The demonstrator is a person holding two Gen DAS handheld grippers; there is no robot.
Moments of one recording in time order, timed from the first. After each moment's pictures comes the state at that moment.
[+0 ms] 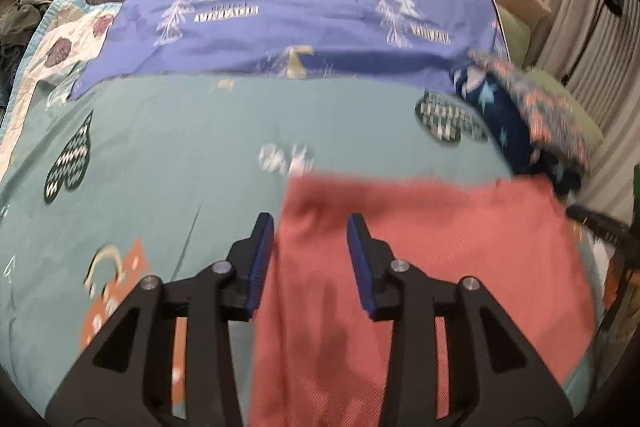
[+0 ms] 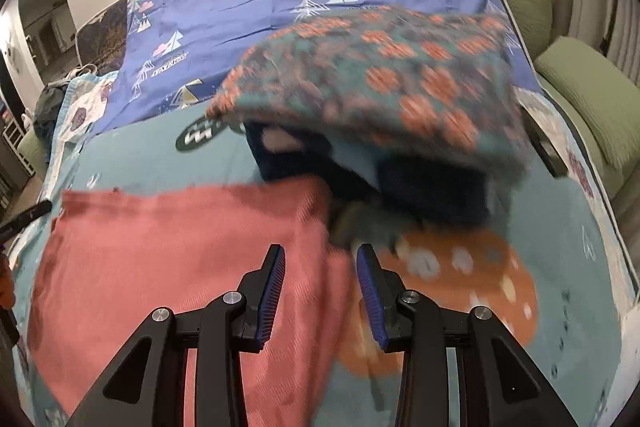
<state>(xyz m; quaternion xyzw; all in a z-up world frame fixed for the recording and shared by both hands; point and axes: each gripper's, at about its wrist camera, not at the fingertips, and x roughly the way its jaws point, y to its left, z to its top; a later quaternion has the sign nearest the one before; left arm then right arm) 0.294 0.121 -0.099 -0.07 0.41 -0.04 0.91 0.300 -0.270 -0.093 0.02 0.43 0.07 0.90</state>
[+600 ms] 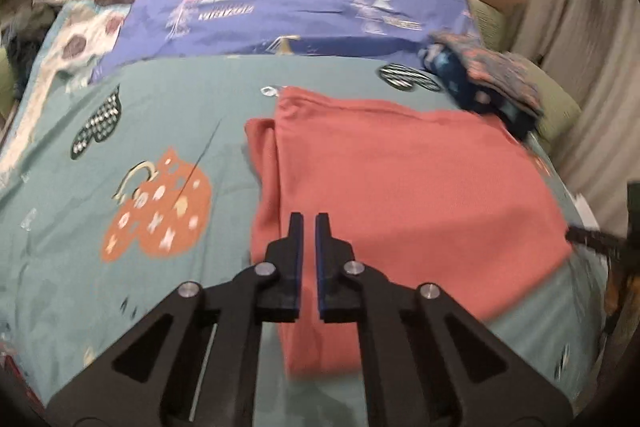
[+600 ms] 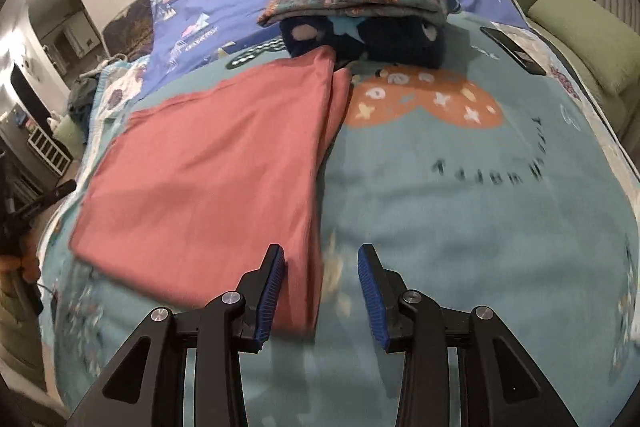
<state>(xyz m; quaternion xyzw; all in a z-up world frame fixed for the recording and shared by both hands) 0.153 0.113 -0.082 -0.05 0.39 -0.06 0.92 0.140 -0.293 -0.108 0.07 0.46 0.12 0.88</state>
